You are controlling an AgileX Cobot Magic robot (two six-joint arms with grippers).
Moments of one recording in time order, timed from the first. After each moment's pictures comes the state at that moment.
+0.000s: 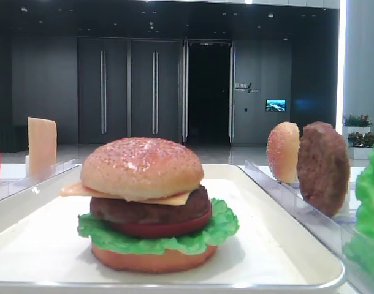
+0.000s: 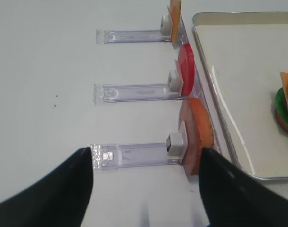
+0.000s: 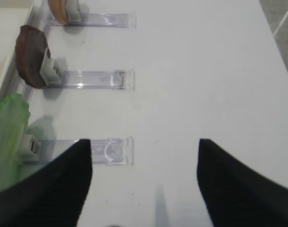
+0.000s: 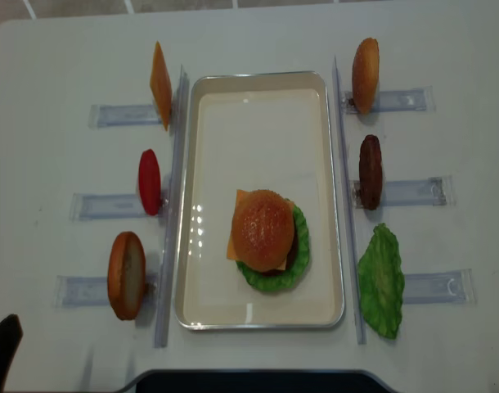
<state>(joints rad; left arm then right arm) -0.05 -0.02 -0.47 0.00 1.11 -0.03 -0.05 0.12 -0.52 0.09 1.13 -0.14</state>
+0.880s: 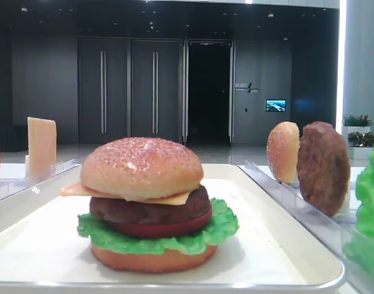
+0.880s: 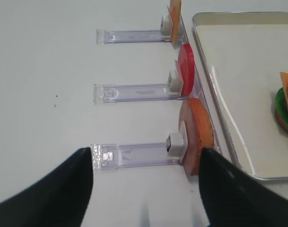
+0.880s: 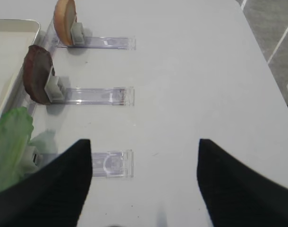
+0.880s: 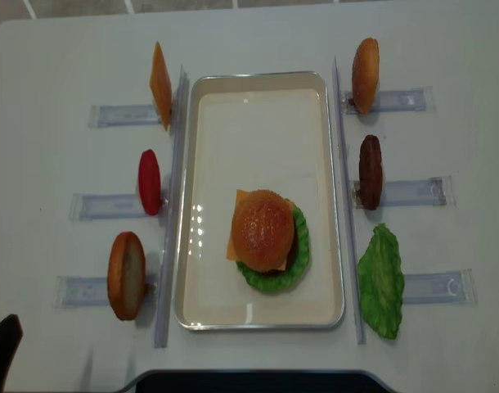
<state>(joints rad) -0.05 -0.02 -0.47 0.00 1.11 -0.03 -0.05 -0.01 -0.51 0.09 1.14 -0.14</state>
